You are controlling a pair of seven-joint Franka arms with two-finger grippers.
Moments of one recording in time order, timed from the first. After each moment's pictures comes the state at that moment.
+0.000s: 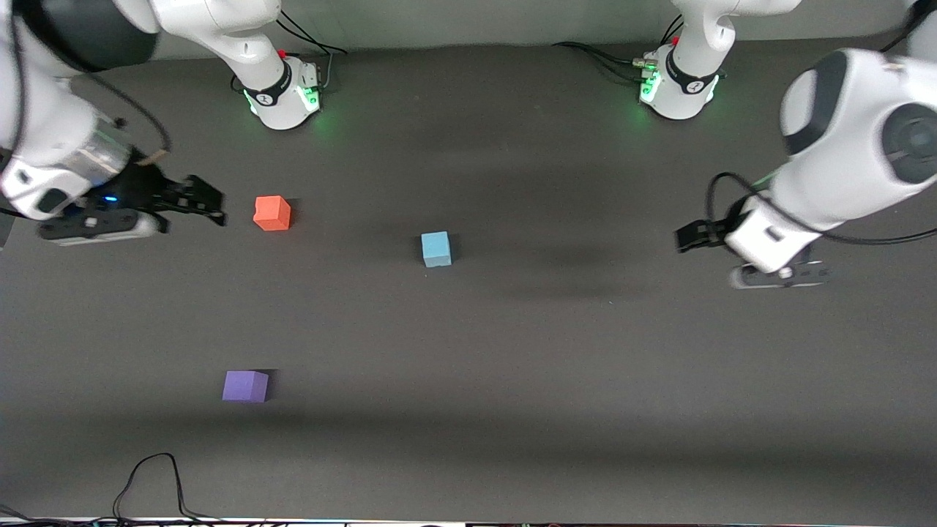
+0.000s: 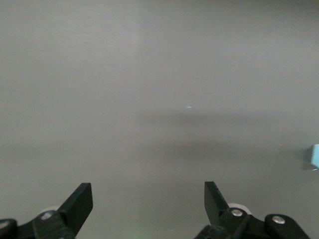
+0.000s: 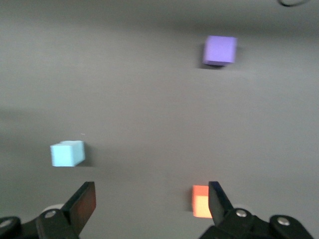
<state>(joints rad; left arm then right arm) -0.09 0.08 -0.07 -1.75 -0.08 1.74 -0.18 0.21 0.00 0.04 -1.71 0.06 1.75 0.18</state>
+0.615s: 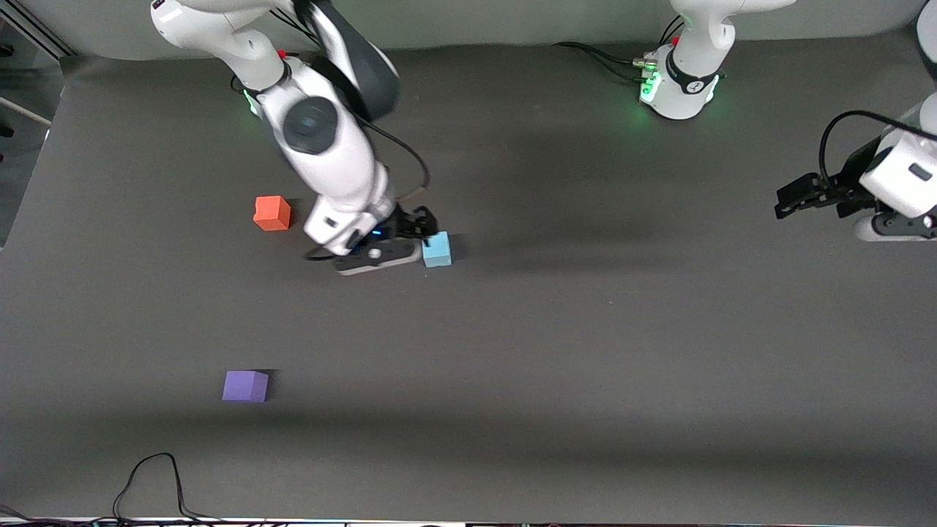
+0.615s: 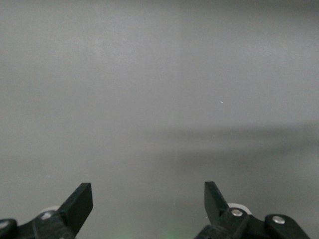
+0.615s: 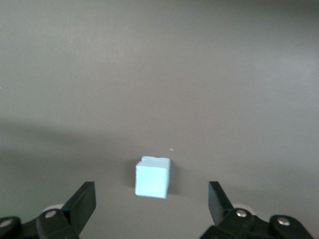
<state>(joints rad) 0.05 -0.05 -0.07 -1.74 -0.05 1.64 -0.04 0.59 0.33 0.06 -1.73 0.05 2.14 0.47</state>
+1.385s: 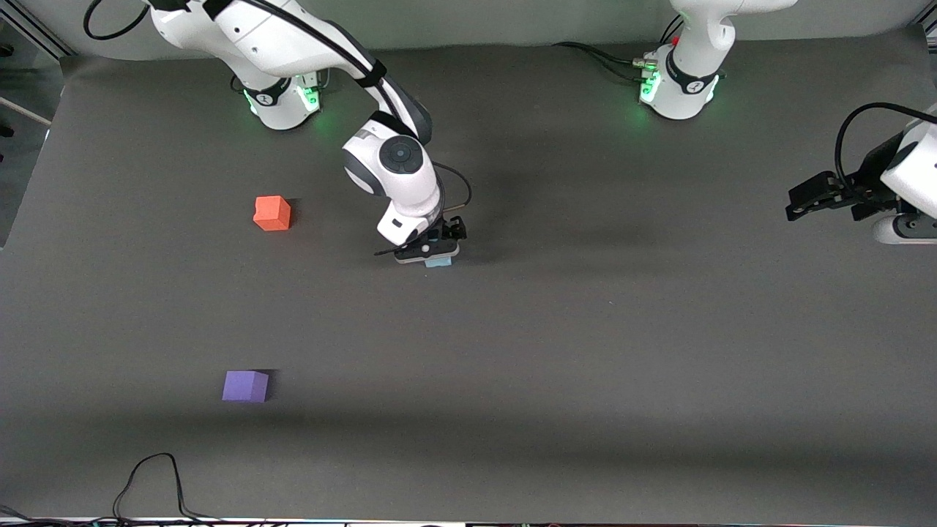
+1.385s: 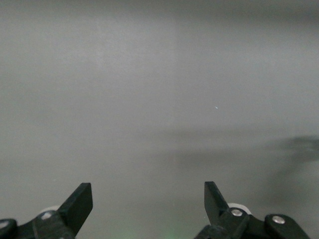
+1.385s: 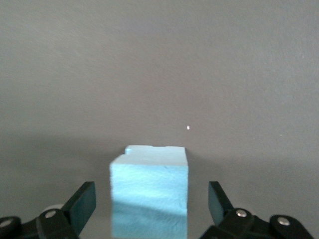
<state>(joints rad) 0.00 0.02 -0.04 -1.59 -0.03 1.57 -0.04 0.59 0.49 0.17 -2.04 -0.22 2.56 0.81</state>
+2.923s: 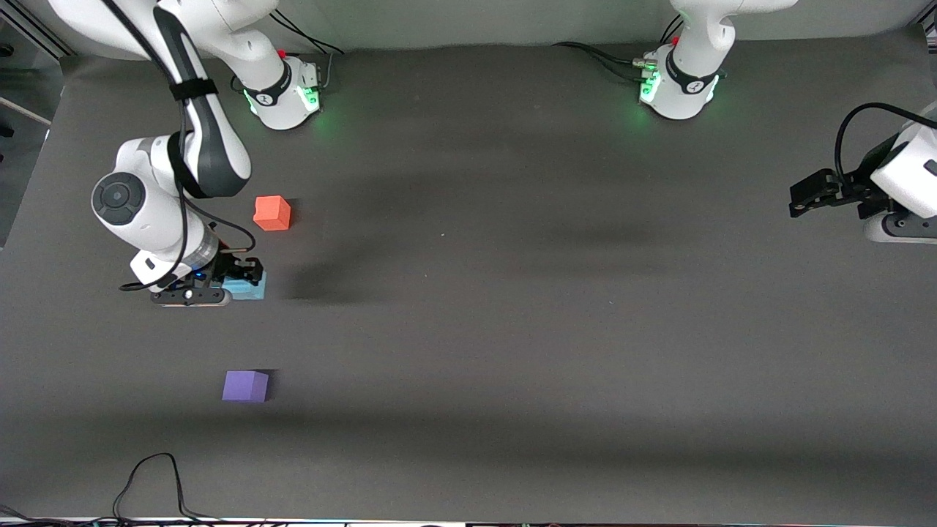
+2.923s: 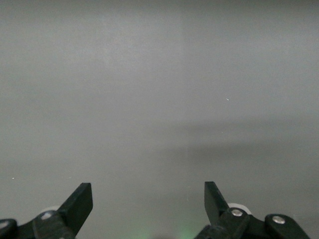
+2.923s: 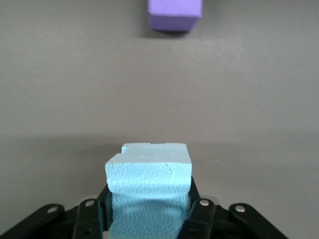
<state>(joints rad) -0.01 0.03 -0.03 -1.59 0.01 1.55 0.00 0.44 0.16 -0.37 -2.23 -0.01 2.38 0.08</state>
